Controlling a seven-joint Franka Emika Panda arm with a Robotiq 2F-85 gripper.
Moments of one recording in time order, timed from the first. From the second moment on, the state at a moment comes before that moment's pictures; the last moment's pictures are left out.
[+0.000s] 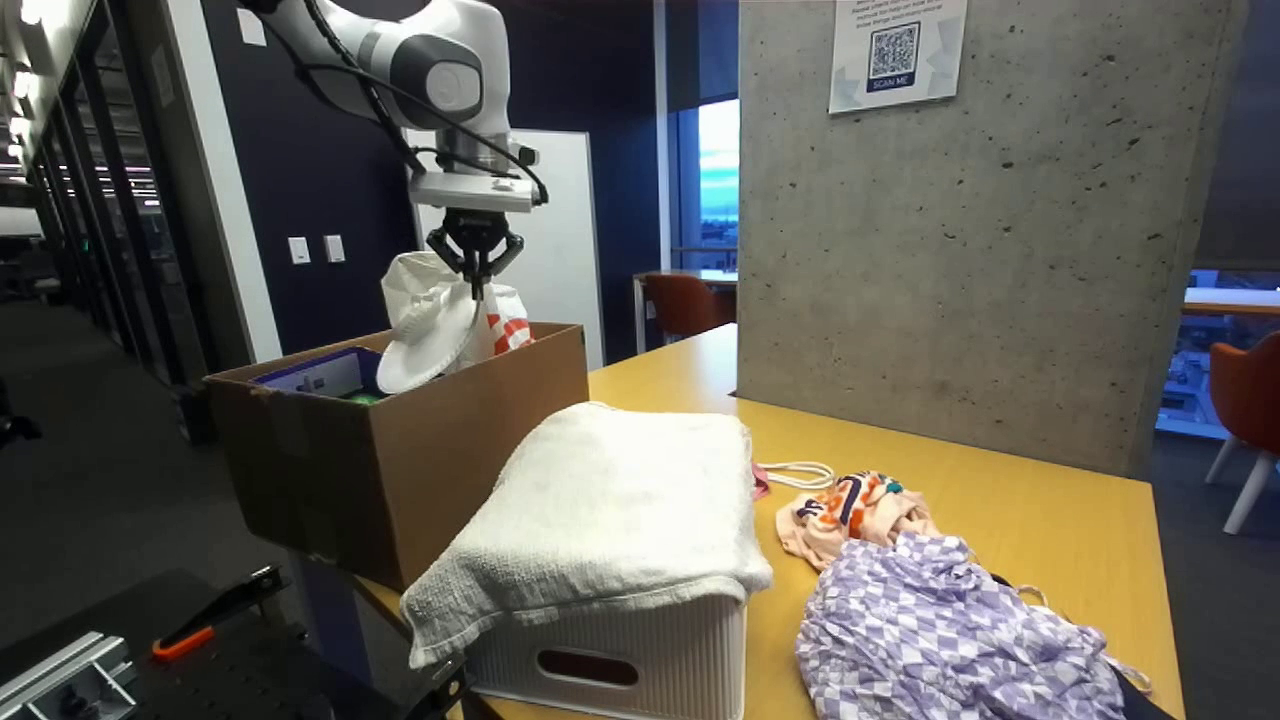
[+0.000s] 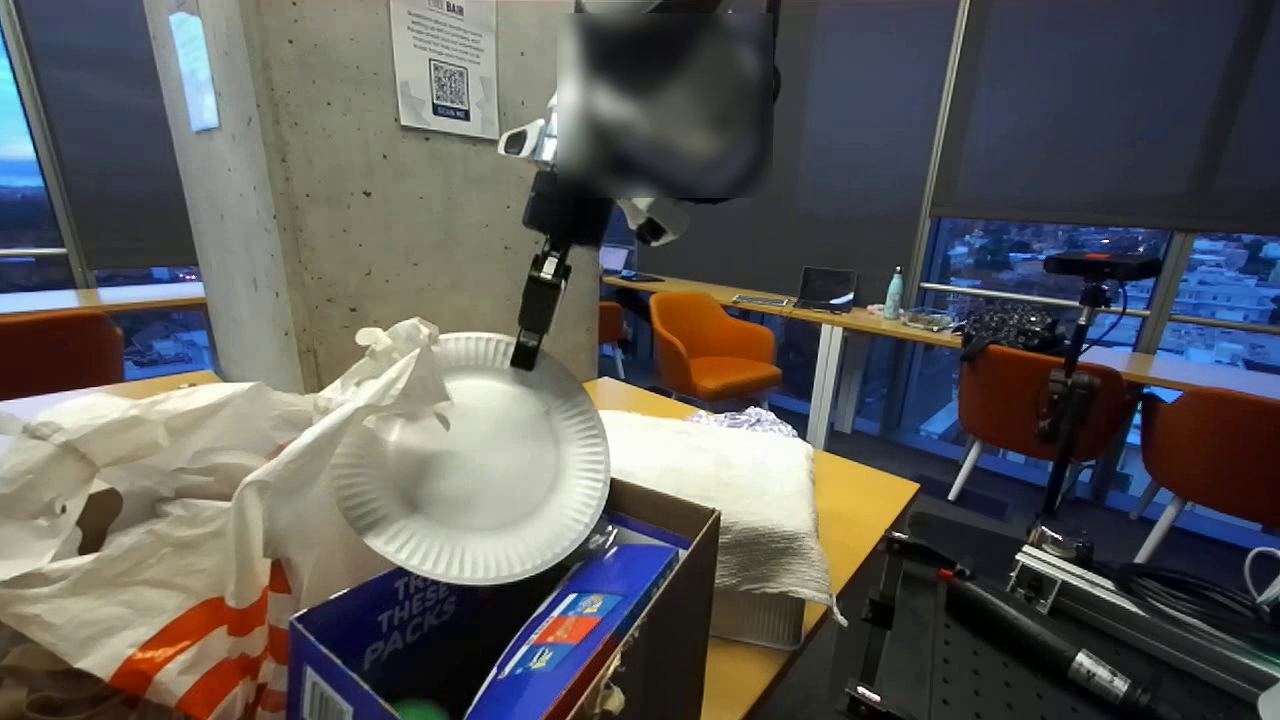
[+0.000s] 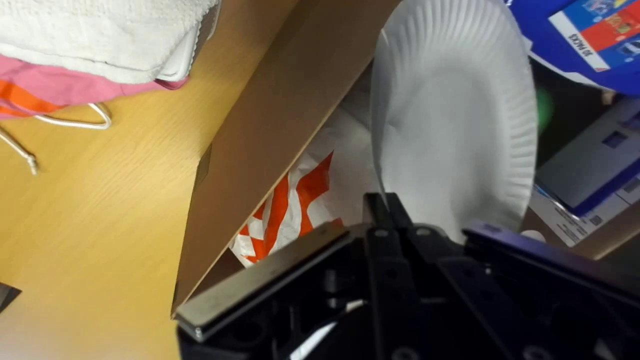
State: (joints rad) arm -0.03 0.39 0.22 -1.73 0.23 2.30 -0.66
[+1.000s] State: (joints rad) arm -0.19 0.42 0.13 -1.60 0.60 1.93 -0.63
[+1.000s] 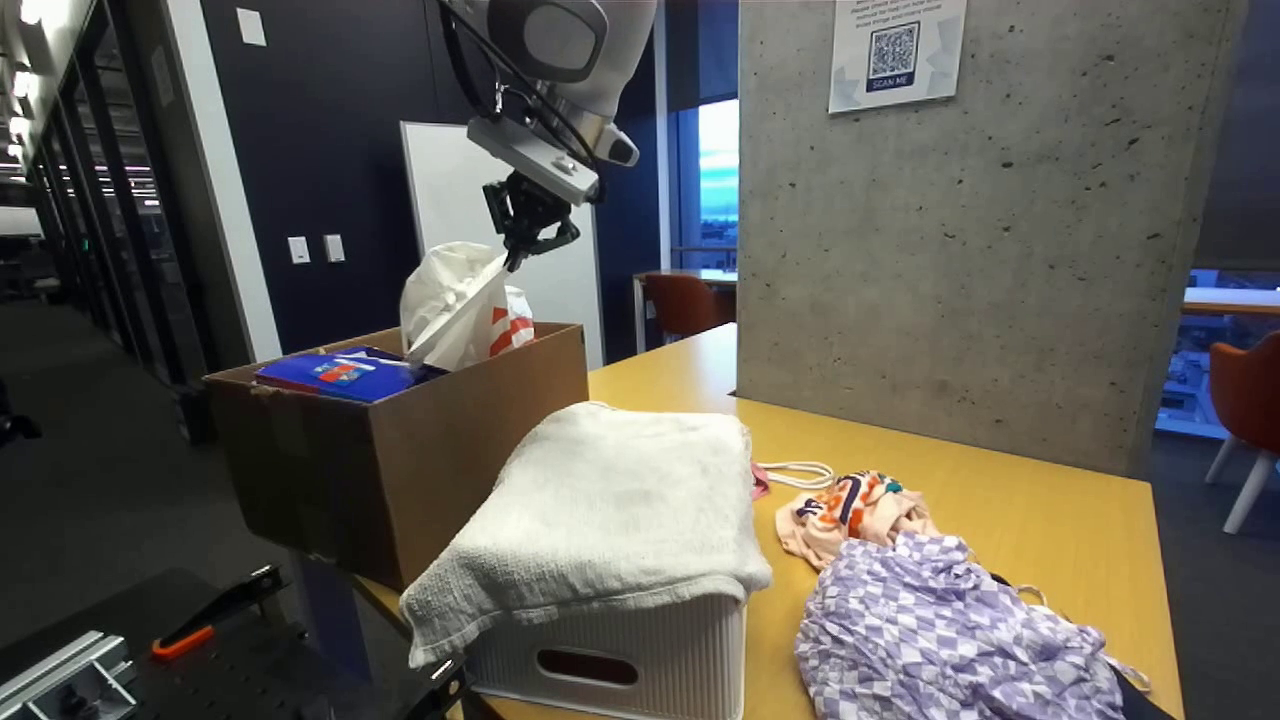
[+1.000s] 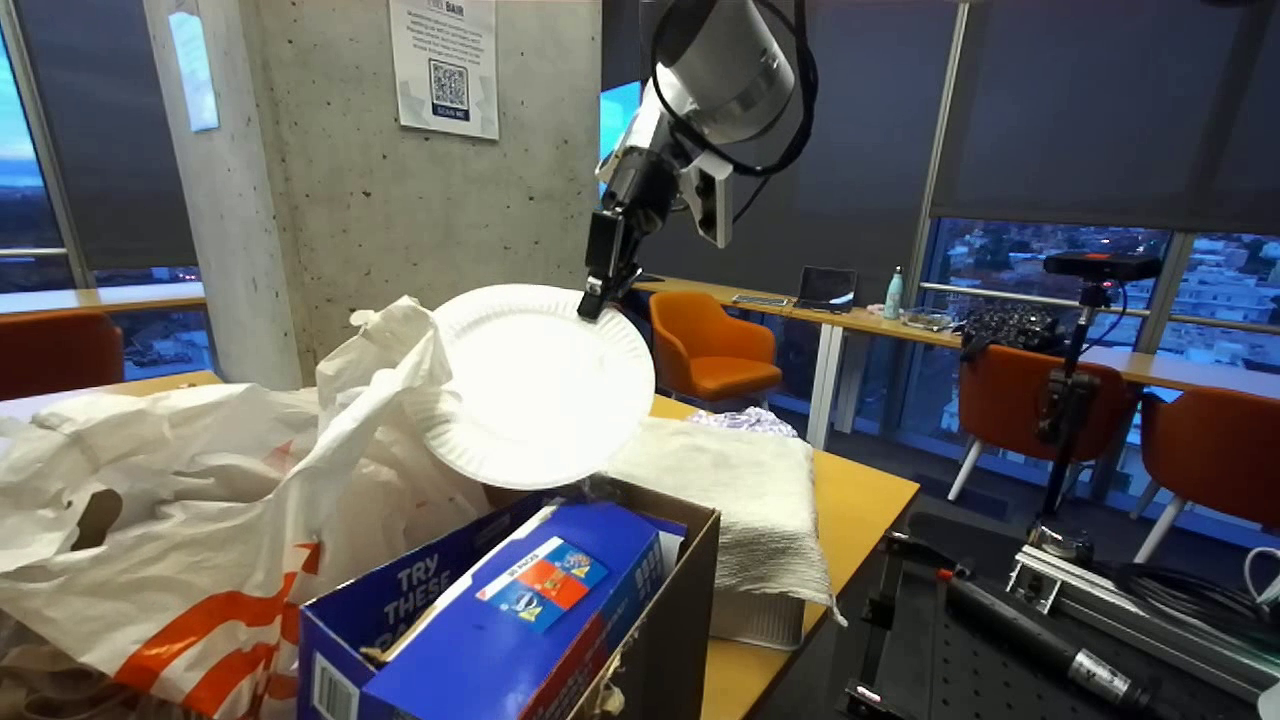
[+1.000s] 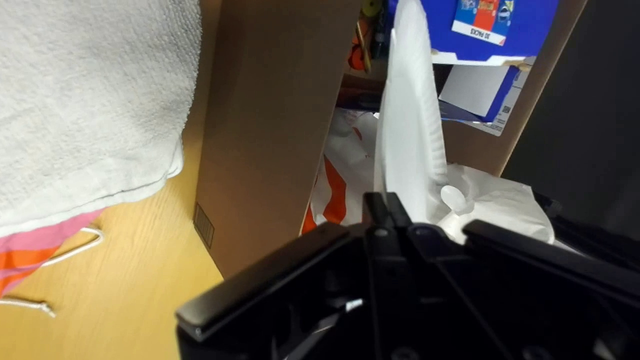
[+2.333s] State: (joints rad) arm -0.21 0.58 0.12 -1.54 1.12 1.51 -0.88
